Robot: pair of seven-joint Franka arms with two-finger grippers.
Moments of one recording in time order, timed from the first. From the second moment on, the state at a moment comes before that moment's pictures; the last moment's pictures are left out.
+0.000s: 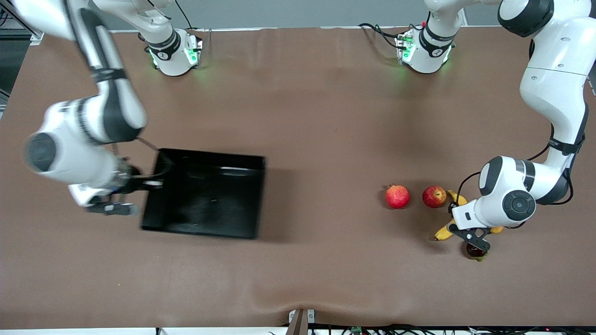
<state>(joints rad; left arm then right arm) 0.32 0.81 -0.41 -1.55 0.50 2.19 0.27 0.07 0.34 -0.02 -1.73 0.13 1.99 0.09</state>
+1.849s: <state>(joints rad) 0.35 0.13 -0.45 -1.50 0.18 1.70 -0.27 -0.35 0.48 -0.01 -1.85 0.11 2.19 -0.35</state>
